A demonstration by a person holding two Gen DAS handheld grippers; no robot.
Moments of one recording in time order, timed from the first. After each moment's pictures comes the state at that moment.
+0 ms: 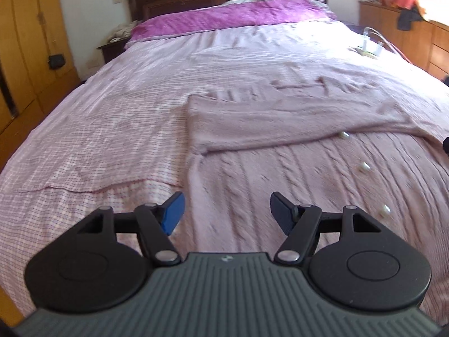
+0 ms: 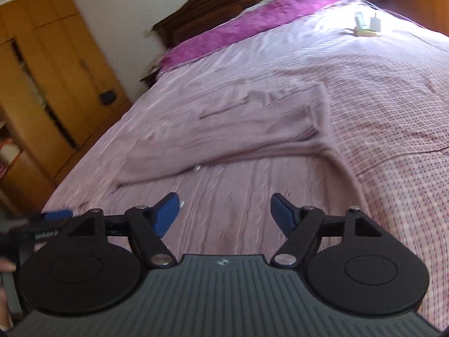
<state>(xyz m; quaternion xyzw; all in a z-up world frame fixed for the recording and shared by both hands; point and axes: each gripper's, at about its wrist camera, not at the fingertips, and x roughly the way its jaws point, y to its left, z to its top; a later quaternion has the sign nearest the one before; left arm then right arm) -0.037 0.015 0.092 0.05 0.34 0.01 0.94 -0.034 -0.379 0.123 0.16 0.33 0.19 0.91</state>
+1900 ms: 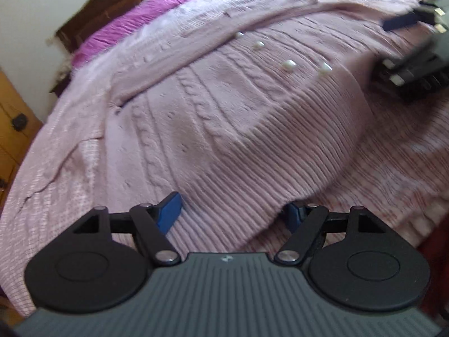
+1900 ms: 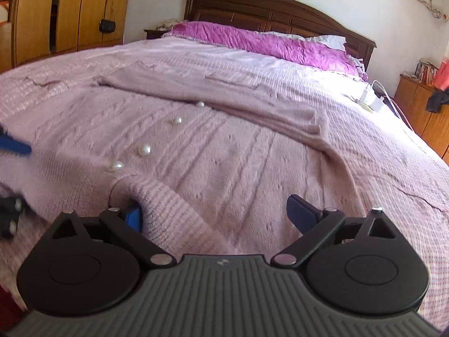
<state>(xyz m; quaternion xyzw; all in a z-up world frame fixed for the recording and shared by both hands) -0.113 -0.057 0.013 0.22 0.36 -0.07 0.90 -0.112 -0.316 0.069 -0.13 0.28 0.13 0.94</state>
